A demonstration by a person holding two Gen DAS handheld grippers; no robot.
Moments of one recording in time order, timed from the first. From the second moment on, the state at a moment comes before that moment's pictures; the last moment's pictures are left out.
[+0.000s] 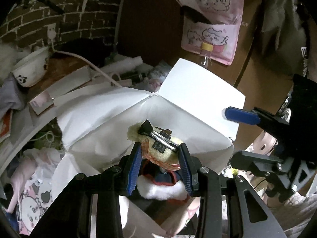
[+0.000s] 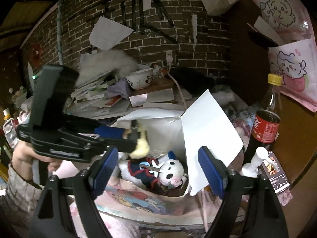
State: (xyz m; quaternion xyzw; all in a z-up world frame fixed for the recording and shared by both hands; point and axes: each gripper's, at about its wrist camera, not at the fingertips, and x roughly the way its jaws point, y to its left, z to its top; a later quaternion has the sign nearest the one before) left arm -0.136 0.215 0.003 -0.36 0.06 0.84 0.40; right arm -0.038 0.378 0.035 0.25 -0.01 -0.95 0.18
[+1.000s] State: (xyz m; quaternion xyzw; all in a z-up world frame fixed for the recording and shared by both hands) left arm -0.084 0.128 0.031 -0.29 0.03 0.92 0.26; right arm -0.033 0.341 0.047 0.22 0.00 -0.96 0.16
